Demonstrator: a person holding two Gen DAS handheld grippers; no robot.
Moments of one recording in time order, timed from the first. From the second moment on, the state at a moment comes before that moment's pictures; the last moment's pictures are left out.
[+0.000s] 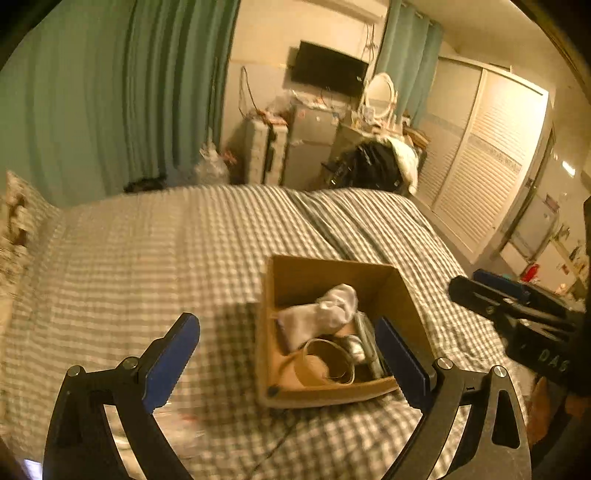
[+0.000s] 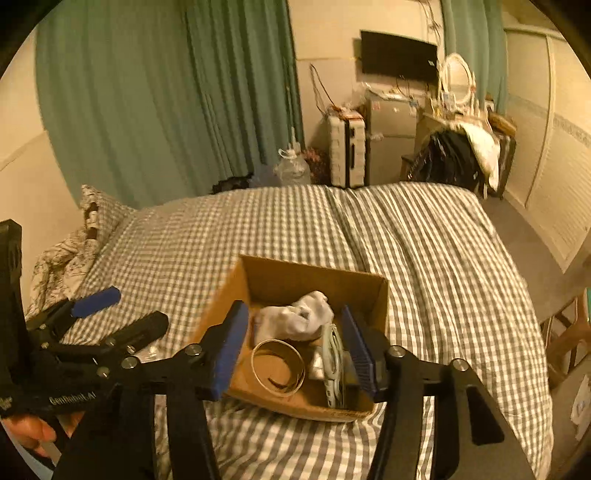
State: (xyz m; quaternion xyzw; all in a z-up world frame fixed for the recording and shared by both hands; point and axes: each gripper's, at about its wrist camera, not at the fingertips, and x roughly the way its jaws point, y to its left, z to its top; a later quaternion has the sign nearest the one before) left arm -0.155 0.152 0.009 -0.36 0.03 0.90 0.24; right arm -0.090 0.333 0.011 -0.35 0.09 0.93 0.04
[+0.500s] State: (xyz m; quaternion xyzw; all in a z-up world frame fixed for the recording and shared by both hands) left arm -0.084 -0.010 0.042 -0.32 0.00 0.94 0.13; right arm -0.023 0.205 0.064 -0.29 0.03 0.96 -0.02
